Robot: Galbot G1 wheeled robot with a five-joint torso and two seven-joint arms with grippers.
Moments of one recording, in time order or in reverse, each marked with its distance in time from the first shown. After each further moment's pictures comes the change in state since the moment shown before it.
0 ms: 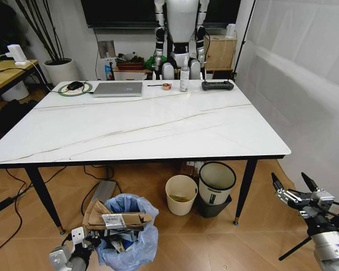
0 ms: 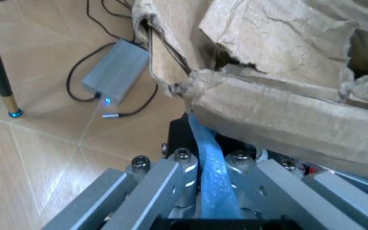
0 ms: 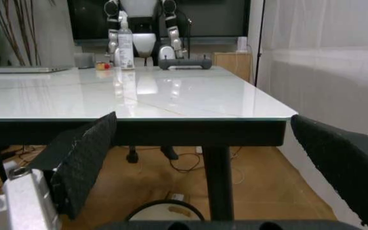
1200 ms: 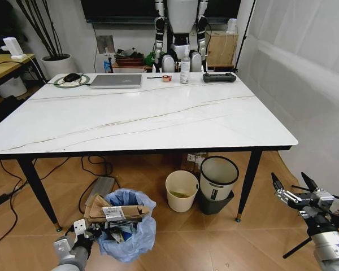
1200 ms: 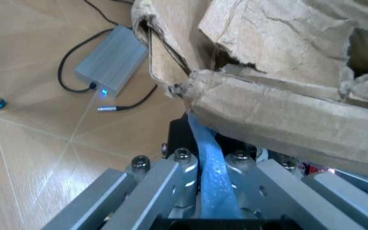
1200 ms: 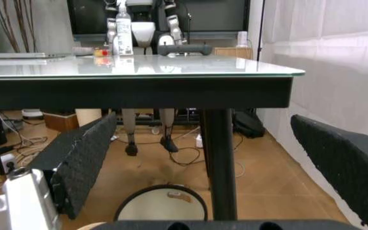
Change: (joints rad) left arm -0.088 0.018 0.030 0.095 -0.018 0.004 -0.002; right arm 0.000 0.000 0.000 0.000 0.000 0.000 0.000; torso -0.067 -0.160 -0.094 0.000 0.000
